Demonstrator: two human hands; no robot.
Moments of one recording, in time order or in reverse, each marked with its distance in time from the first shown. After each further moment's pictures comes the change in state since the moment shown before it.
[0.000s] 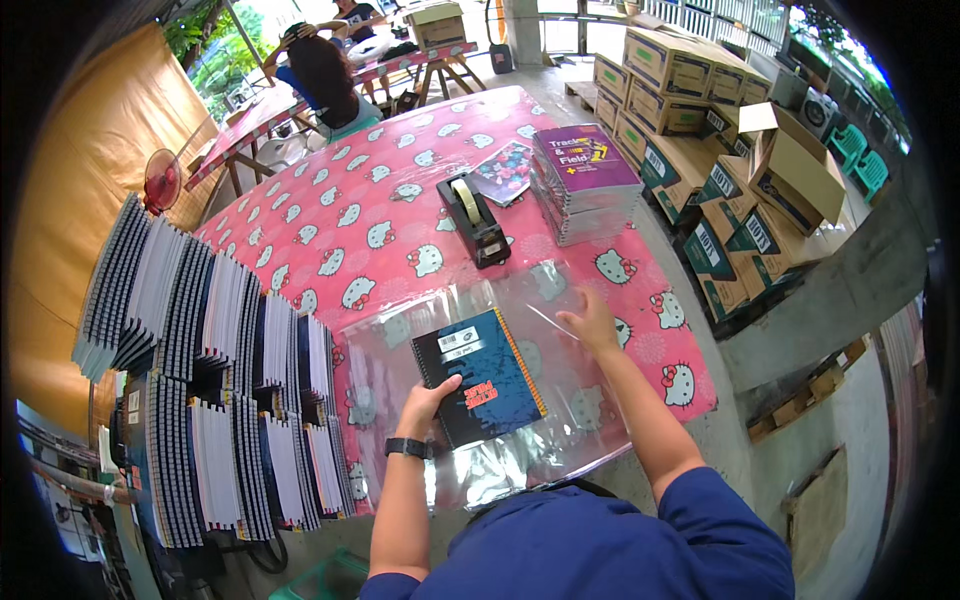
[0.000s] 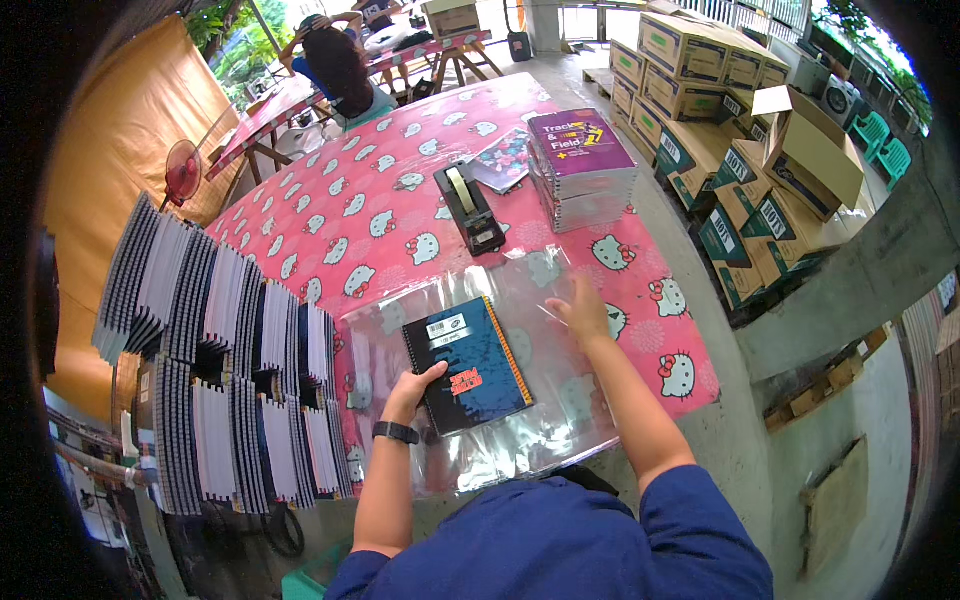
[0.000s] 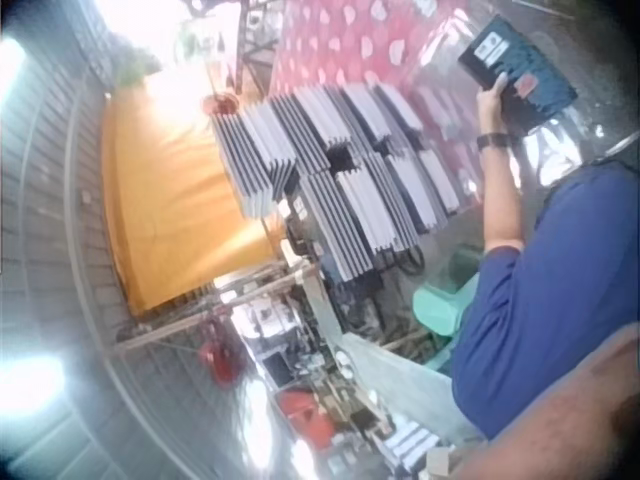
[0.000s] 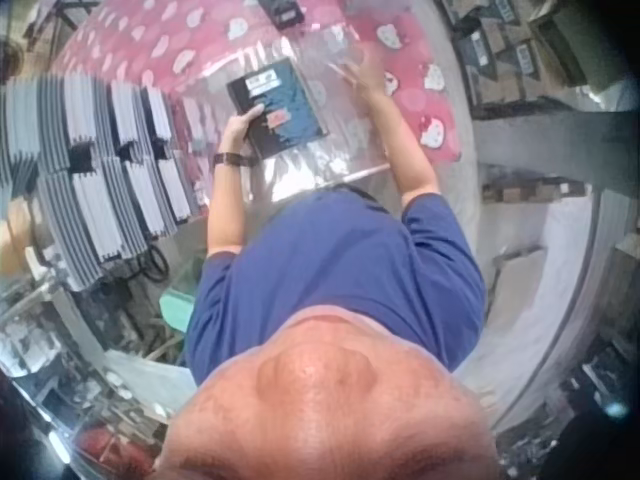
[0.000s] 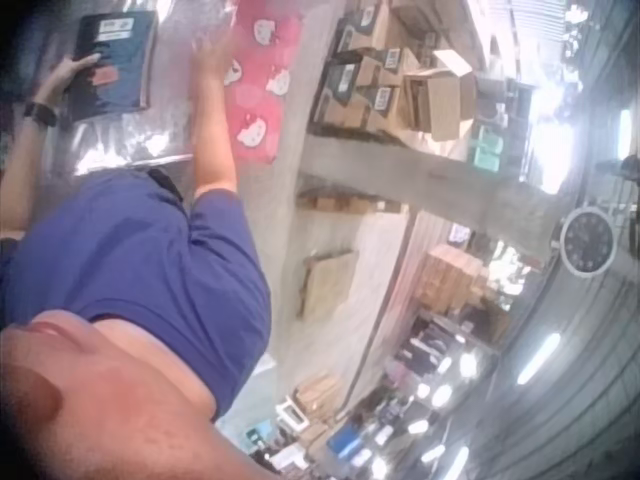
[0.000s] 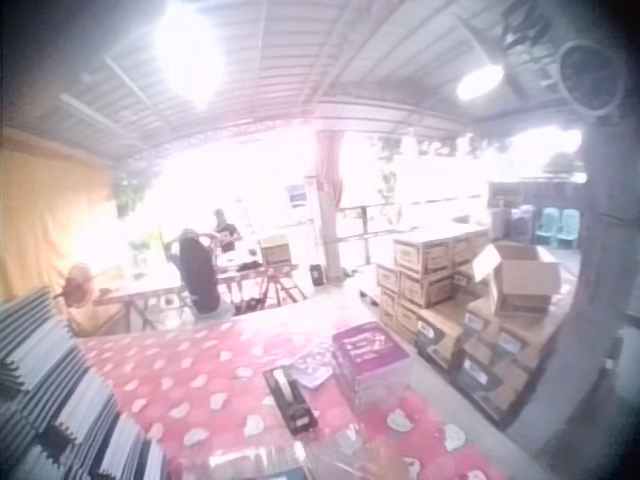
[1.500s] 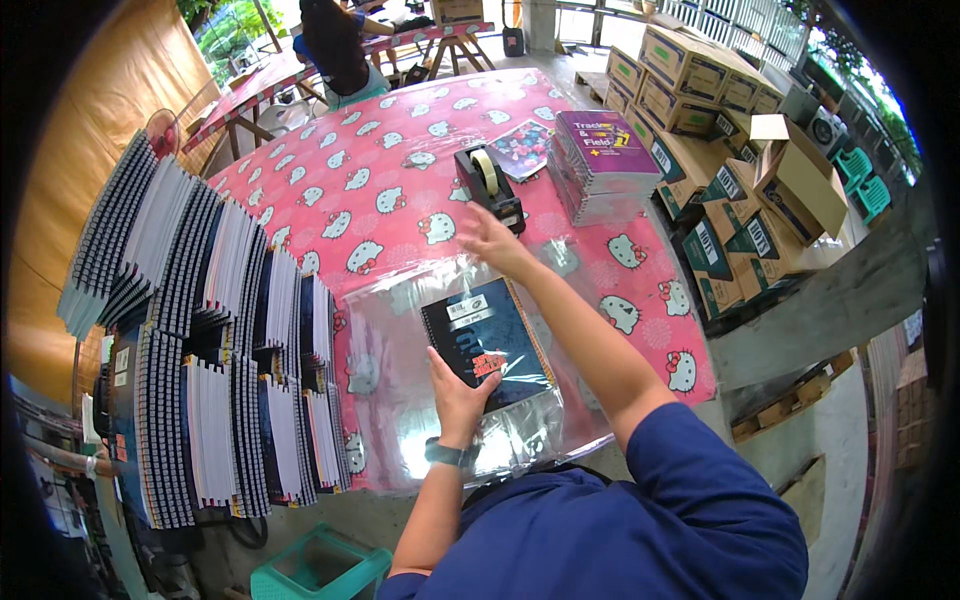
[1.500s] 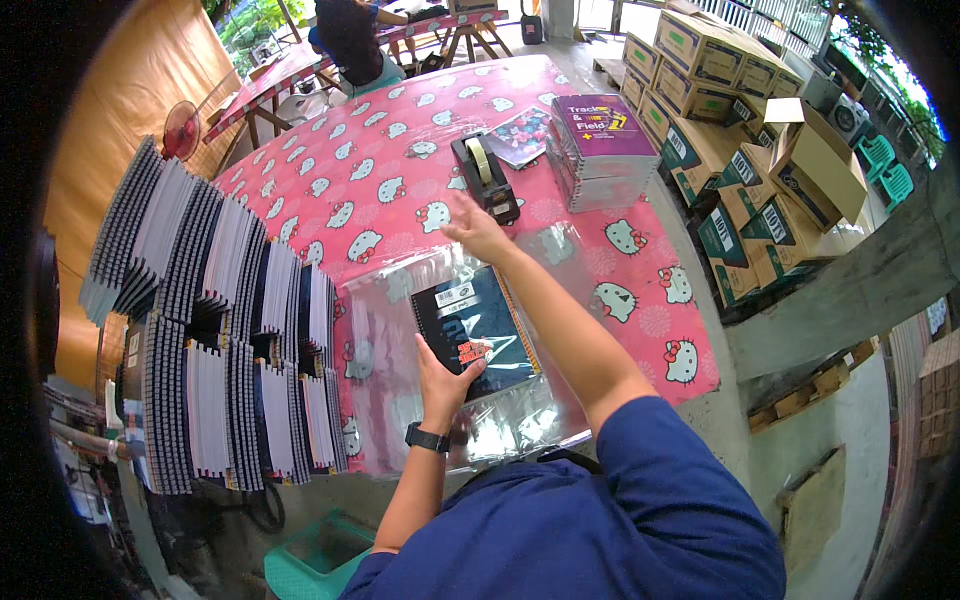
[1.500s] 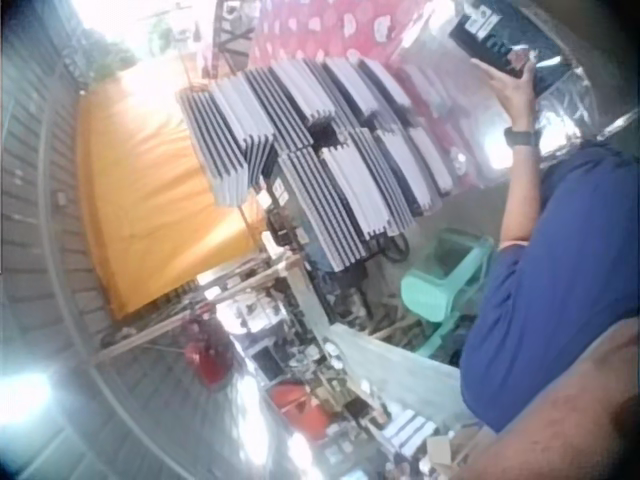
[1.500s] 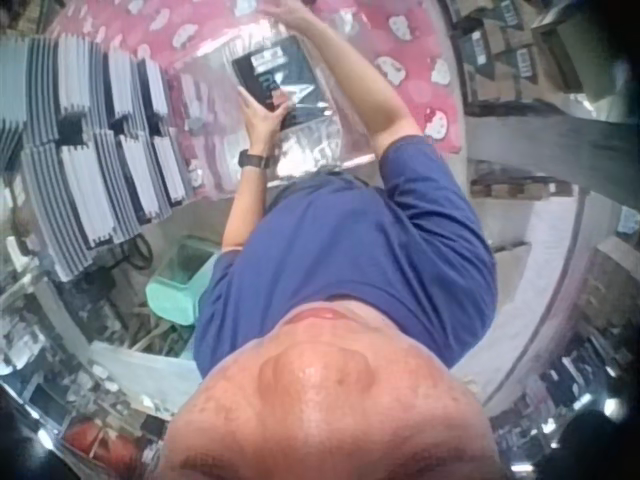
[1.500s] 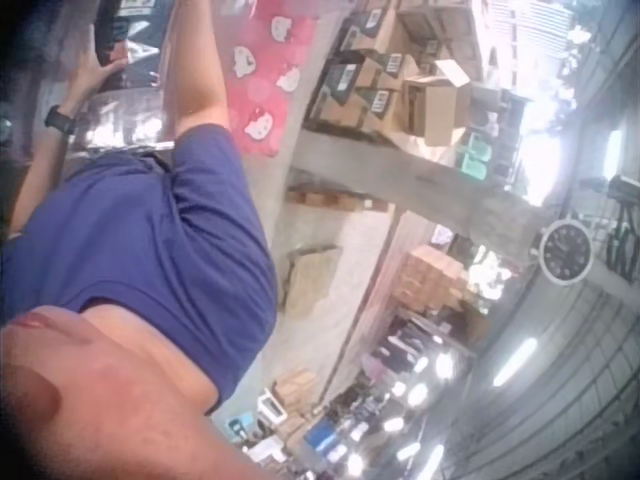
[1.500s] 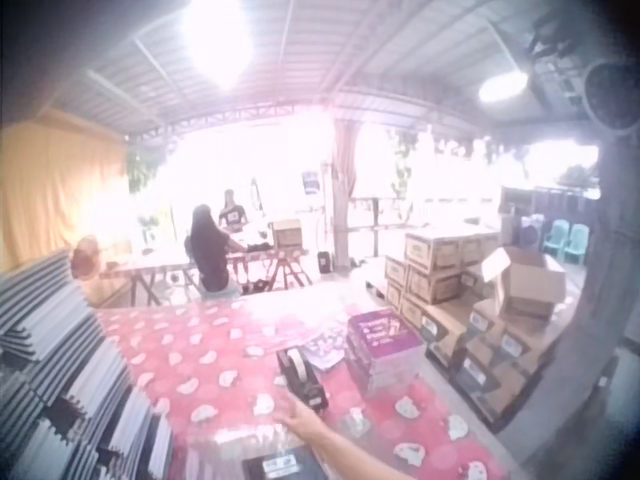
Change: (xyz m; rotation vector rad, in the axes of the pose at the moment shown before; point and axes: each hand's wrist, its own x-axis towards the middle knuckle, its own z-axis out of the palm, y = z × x) left_hand -0.048 -0.025 0.047 0.505 0.416 0.396; right_hand 0.081 -0.155 0.097 0.847 -0.607 0.148
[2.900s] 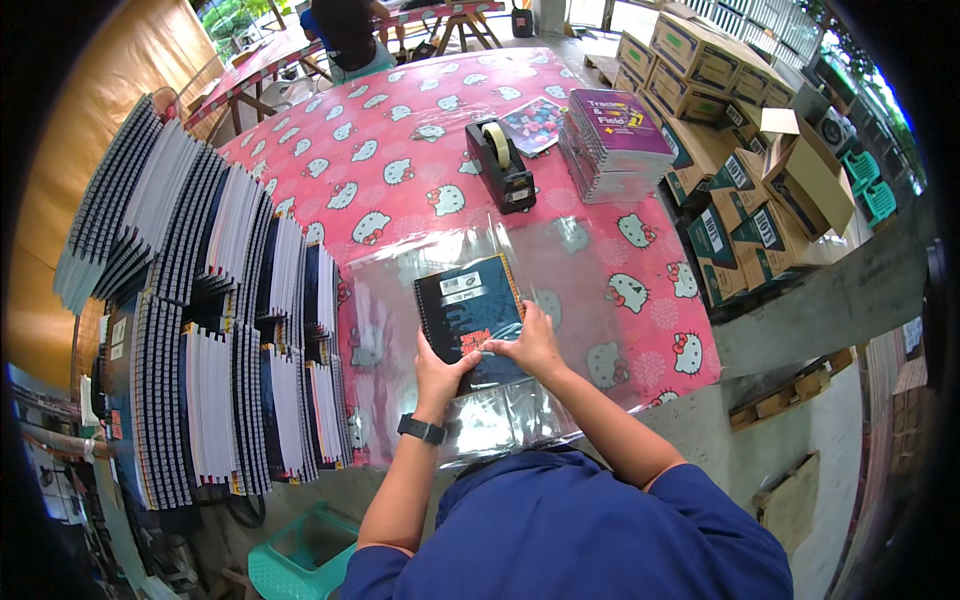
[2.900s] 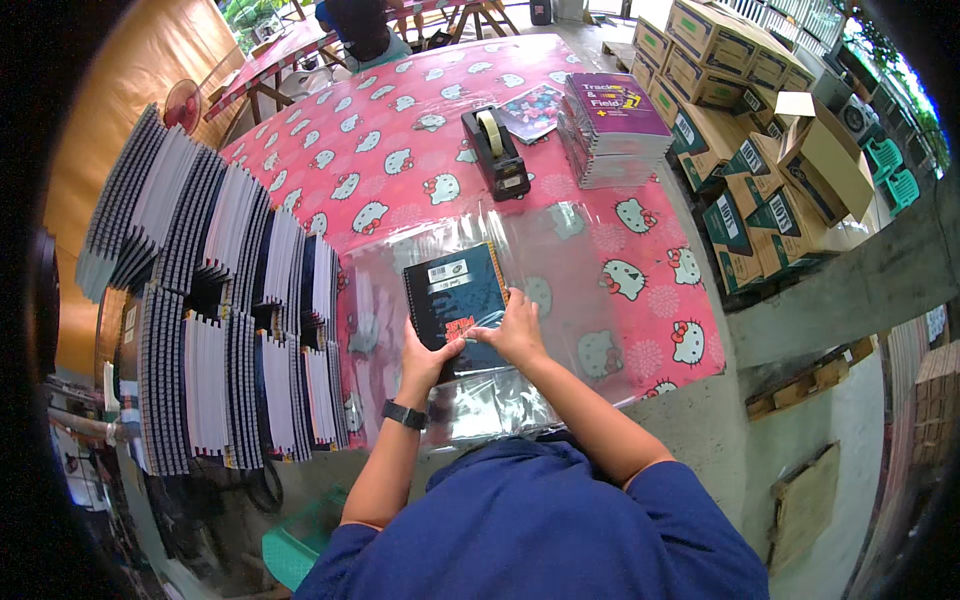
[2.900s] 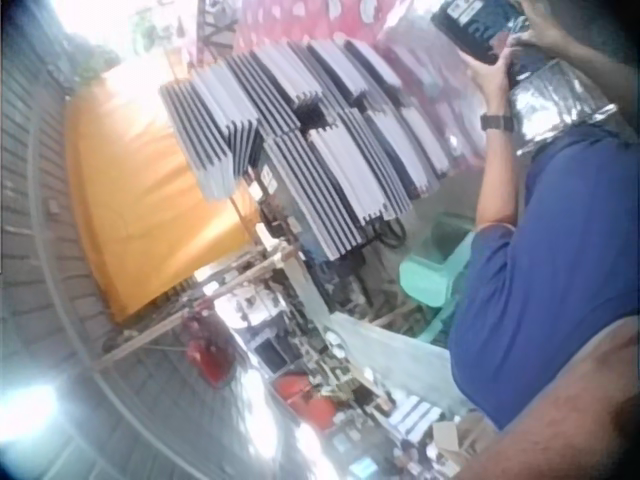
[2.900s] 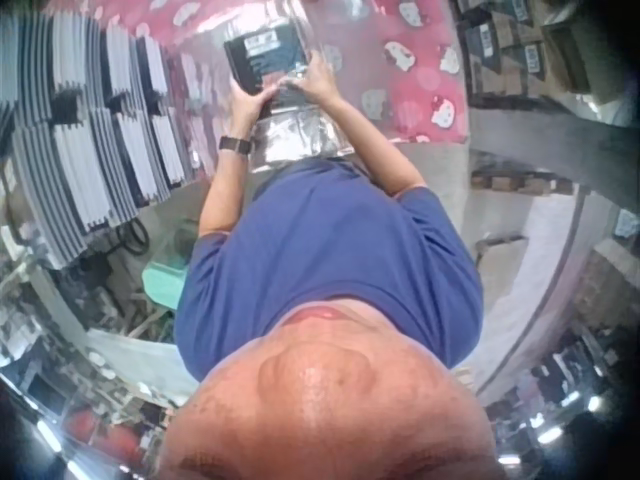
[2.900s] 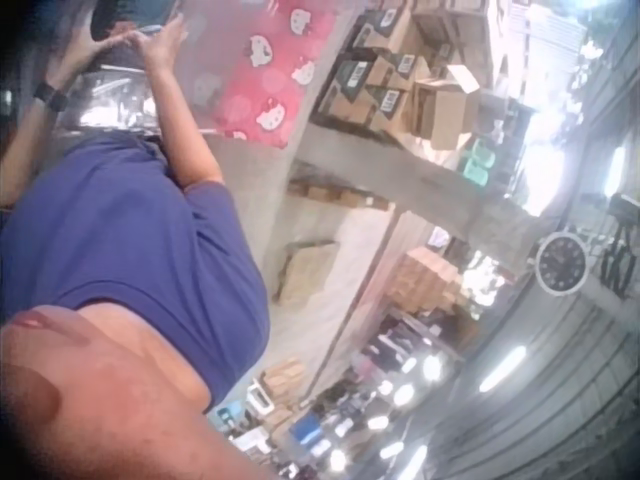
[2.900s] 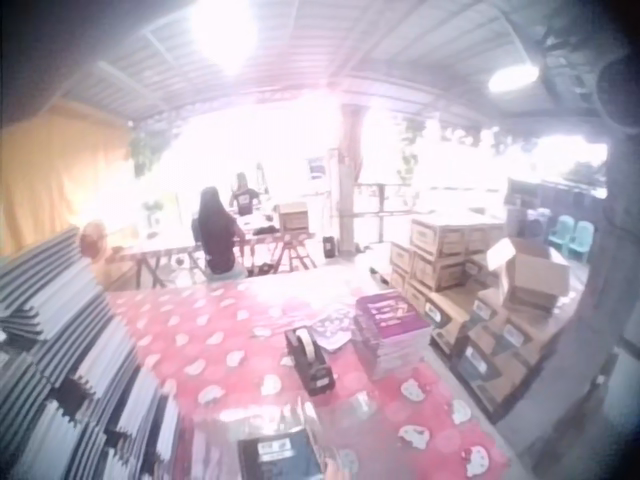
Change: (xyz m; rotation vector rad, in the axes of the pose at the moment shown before) left_hand 0.014 -0.032 -0.034 -0.355 -0.064 -0.017; right_hand -0.171 0.032 0.042 -0.746 0.235 0.367
